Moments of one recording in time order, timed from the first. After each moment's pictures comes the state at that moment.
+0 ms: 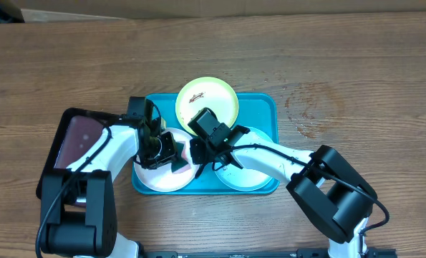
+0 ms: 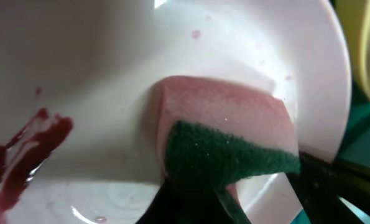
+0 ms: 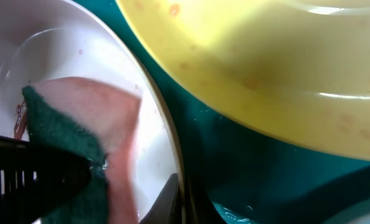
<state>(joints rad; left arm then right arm) -0.08 1.71 0.91 -0.70 0.31 -0.41 0.83 2.00 1.24 -0.35 -0.15 0.65</state>
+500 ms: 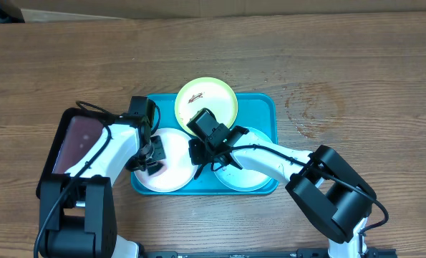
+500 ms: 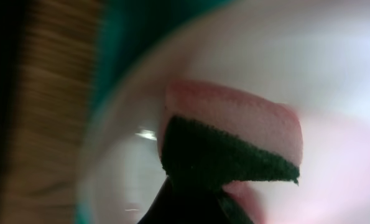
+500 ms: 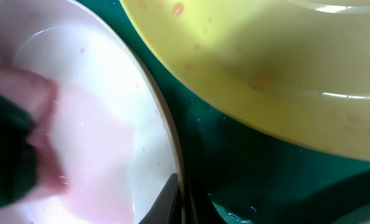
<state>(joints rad) -0.09 1.69 0.95 -0.83 -0.13 -0.42 0.83 2.00 1.24 -0.35 -0.15 0.65</state>
